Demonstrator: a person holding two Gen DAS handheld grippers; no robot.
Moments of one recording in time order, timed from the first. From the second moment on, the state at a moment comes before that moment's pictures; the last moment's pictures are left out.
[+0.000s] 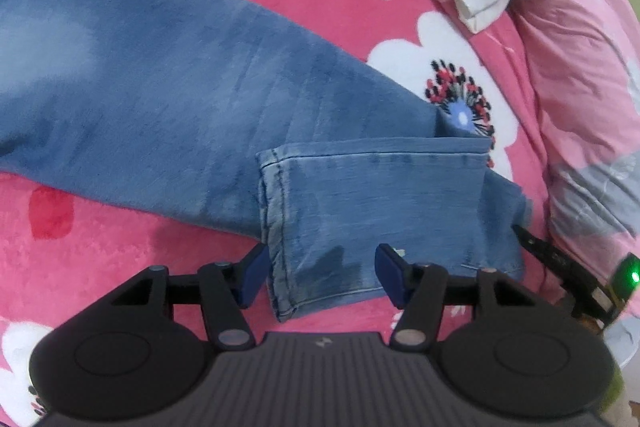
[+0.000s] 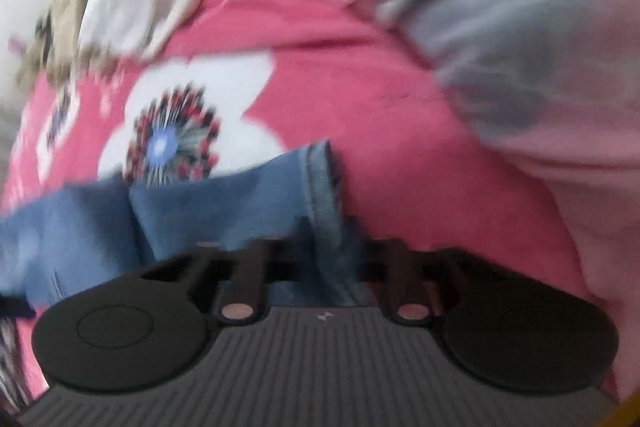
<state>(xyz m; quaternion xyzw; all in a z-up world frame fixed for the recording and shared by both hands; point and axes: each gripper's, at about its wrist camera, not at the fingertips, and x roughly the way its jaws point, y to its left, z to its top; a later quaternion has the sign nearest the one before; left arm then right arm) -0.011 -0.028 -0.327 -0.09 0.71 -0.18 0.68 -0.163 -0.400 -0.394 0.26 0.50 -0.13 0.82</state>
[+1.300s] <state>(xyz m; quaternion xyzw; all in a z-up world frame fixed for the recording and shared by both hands) -0.039 0.126 -0.327 -0.17 0.68 -0.02 0.71 -0.112 -0.066 -0.383 -0.07 0.52 0.05 0.85</state>
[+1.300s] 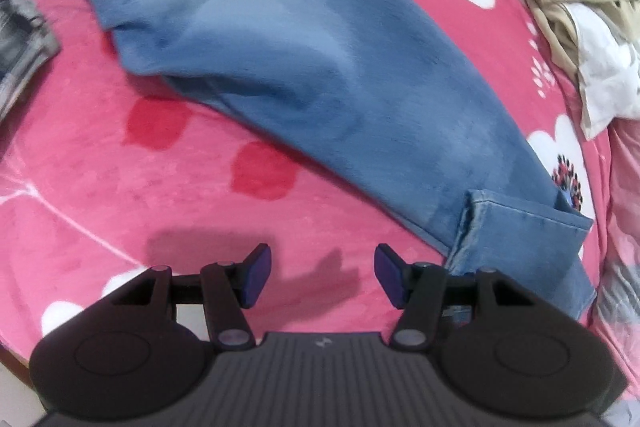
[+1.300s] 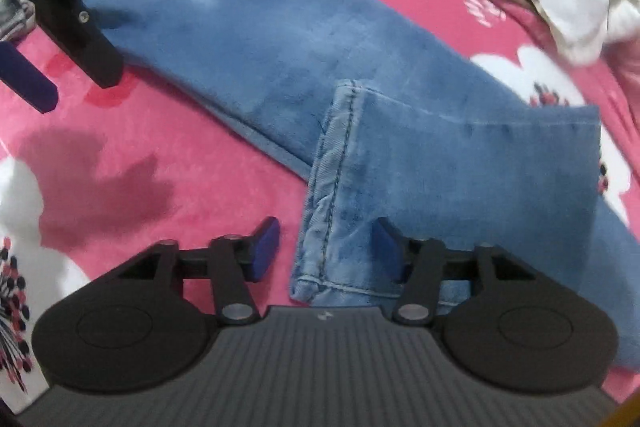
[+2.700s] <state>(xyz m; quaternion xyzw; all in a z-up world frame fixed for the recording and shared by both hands) -0.065 -0.112 -0.354 0.33 0.54 -0.38 0.67 -0.195 -0.409 -0.380 0.18 0.56 -0.18 0.79</state>
